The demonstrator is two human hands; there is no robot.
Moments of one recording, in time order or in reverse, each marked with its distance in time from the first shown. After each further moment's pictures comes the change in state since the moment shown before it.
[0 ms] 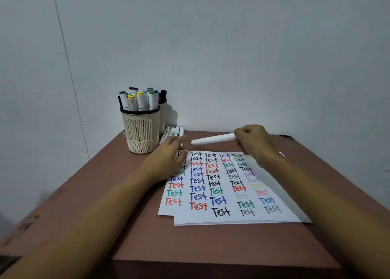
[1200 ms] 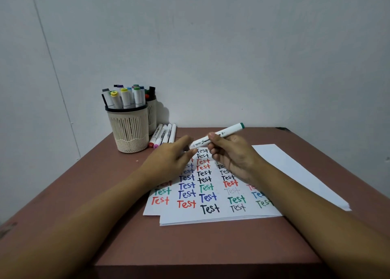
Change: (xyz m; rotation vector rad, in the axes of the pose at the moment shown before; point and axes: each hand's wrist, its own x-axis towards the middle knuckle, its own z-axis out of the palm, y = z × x) left_hand -0.005 0.030 0.009 -0.022 0.081 0.220; right_hand -0.021 0.022 0.019 0.807 -0.428 0.079
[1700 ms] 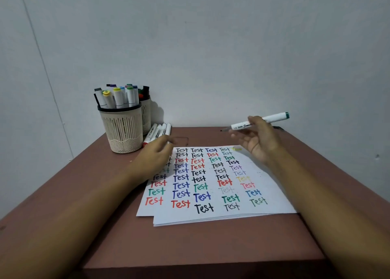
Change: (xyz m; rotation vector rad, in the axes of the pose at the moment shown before) left_hand 0.000 -0.012 -0.004 -0.325 0.009 -0.327; right_hand 0.008 -0.029 -0.053 0.273 0.377 -0.071
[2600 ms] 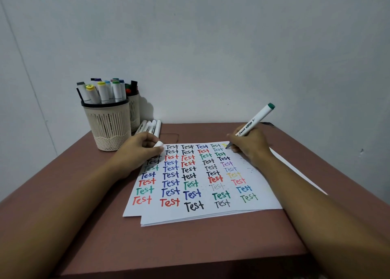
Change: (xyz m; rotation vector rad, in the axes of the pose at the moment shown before) left_hand 0.008 -0.007 -0.007 -0.214 -0.015 -0.193; right_hand 0.016 0.022 -0.025 -0.728 0.145 -0.195
